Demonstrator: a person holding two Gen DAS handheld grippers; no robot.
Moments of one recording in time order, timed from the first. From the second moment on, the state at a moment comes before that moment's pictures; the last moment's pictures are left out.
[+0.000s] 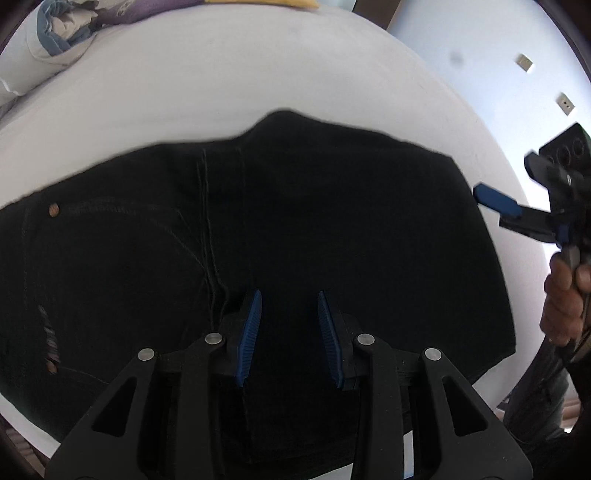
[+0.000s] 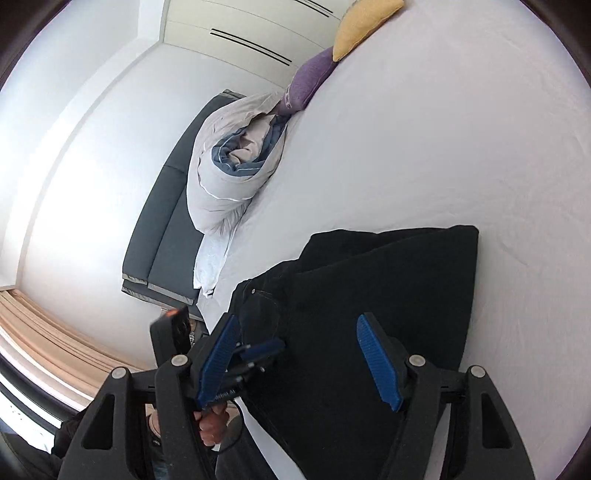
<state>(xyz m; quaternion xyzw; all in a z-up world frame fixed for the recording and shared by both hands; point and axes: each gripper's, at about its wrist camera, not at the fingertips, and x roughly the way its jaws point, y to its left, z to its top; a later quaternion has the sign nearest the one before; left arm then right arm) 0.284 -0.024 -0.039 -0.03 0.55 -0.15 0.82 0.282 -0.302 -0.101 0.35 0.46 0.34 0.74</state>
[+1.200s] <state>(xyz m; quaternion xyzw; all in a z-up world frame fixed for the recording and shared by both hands) 0.200 -0.087 -0.081 -0.02 0.54 -0.12 0.83 0.263 -0.274 -0.127 0.34 0.52 0.42 0.66</state>
